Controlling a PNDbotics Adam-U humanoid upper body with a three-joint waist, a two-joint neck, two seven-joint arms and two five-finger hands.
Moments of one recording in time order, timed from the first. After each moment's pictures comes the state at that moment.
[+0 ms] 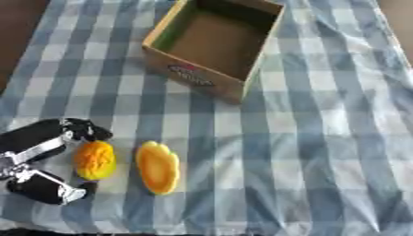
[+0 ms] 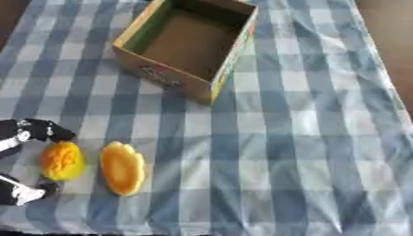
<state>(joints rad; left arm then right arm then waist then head) -0.31 0.88 -0.45 -1.98 -0.37 0.20 -0.47 -0.32 -0.58 -0.20 -1.98 0.00 -0.22 -0.32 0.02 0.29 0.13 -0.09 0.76</state>
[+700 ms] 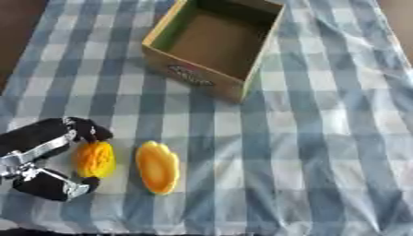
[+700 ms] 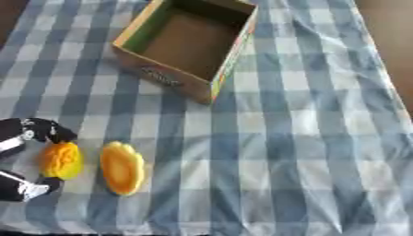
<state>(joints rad) -0.32 0.86 -0.45 -1.98 -0.47 0.22 -0.48 -0.32 -0.58 -0.20 -1.98 -0.01 -0.22 -0.32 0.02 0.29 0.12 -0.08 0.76</state>
